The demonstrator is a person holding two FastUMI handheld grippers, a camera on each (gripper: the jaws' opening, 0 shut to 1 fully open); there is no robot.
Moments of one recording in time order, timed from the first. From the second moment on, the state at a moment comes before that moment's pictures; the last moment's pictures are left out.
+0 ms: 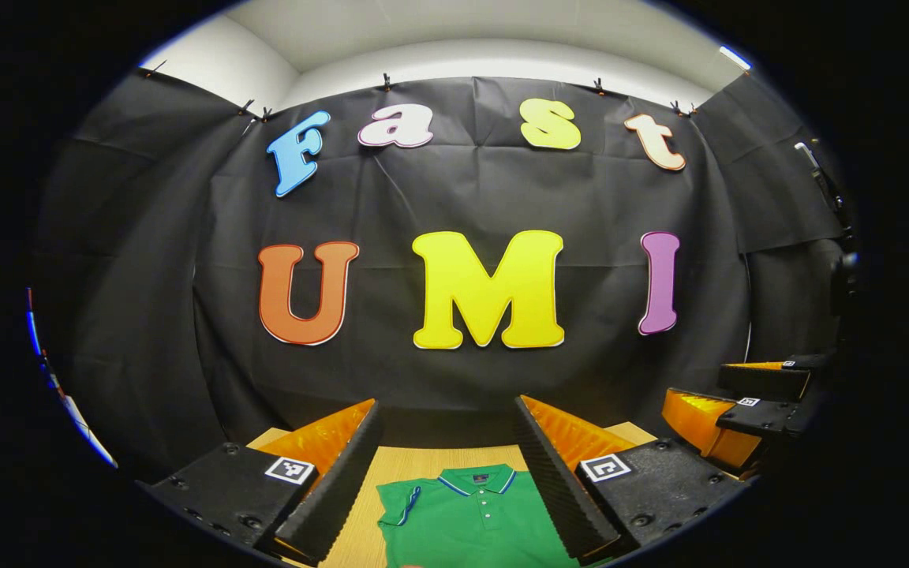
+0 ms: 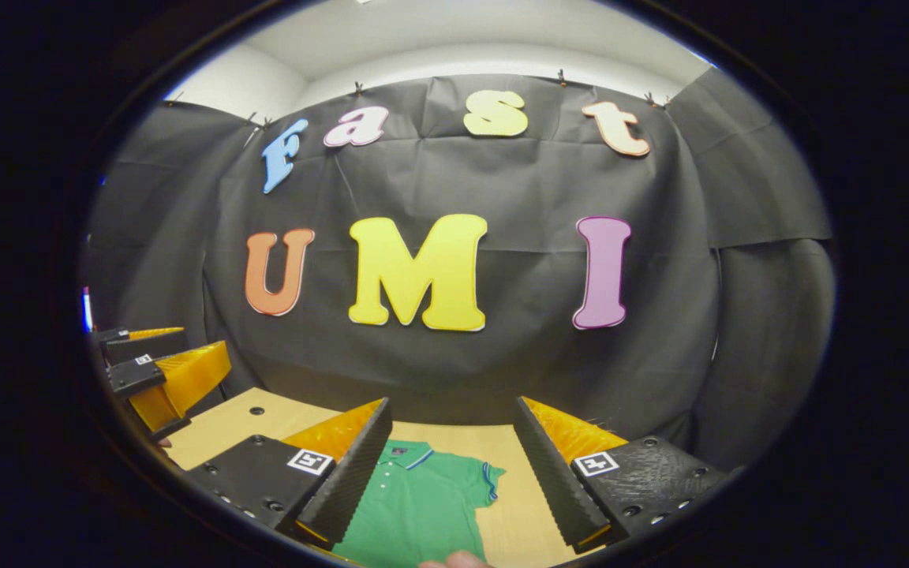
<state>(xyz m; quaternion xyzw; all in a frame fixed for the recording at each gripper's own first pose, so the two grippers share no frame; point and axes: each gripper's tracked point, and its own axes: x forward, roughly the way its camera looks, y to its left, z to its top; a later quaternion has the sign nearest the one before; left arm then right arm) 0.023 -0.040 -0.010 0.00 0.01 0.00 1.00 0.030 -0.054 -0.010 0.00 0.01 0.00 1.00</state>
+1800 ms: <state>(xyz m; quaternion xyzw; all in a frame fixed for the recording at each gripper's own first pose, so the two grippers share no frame) 0.092 -0.050 -0.046 0.04 0.06 0.07 0.99 0.263 -0.142 -0.363 0.00 0.35 0.04 0.94</state>
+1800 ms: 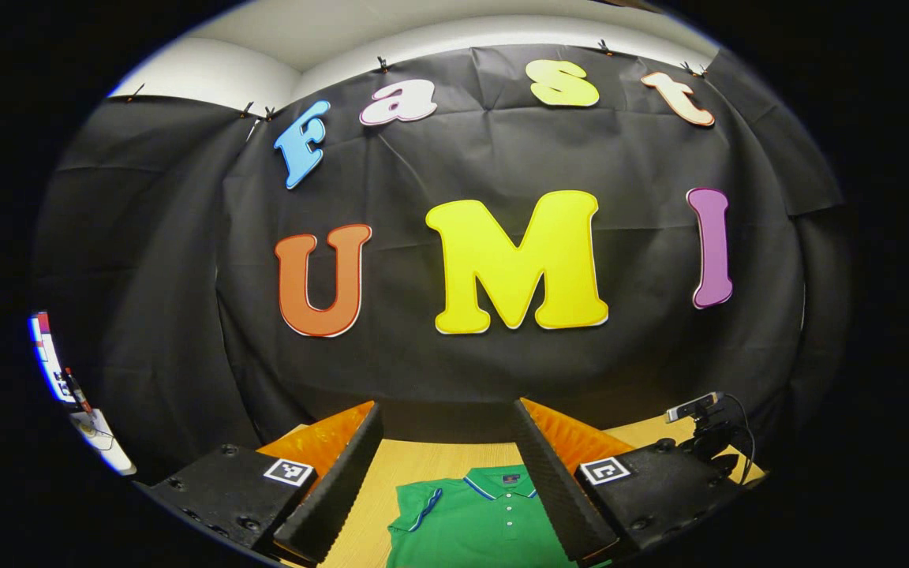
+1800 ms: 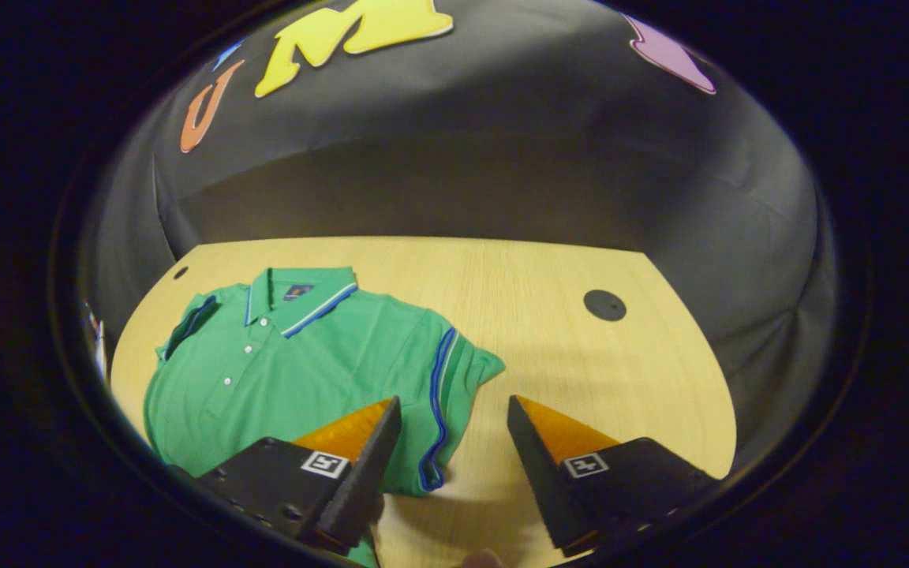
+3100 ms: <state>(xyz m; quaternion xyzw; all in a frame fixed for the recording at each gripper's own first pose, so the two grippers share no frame) 0.089 0.009 -0.073 -0.01 0.09 0.08 0.99 0.270 -0.043 -0.280 0.07 0.33 0.04 0.94</state>
